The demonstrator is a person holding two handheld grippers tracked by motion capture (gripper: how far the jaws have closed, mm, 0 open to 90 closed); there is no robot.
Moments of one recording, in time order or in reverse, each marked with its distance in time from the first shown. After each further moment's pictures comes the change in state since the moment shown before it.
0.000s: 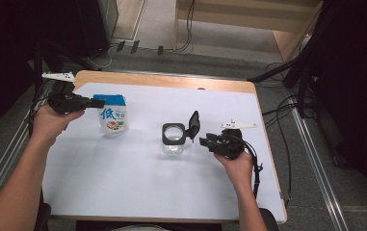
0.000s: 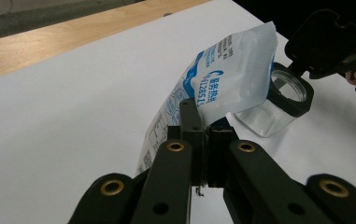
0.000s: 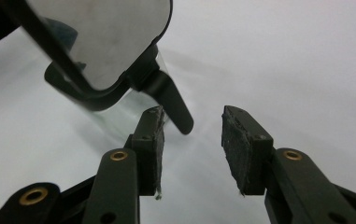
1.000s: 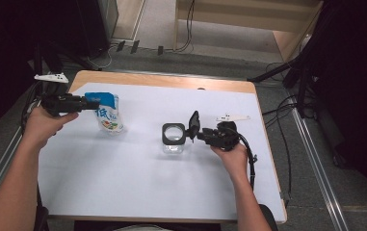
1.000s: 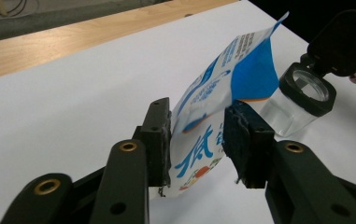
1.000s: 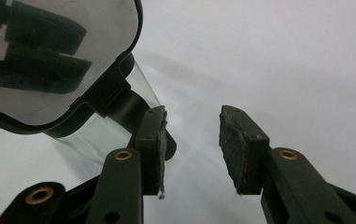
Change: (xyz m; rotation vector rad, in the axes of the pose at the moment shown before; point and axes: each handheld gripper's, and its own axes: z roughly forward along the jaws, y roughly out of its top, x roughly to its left) left arm 0.012 -0.009 -0.009 -0.015 0.057 -0.022; right arm -0.019 0.013 0.029 0.018 0.022 -0.007
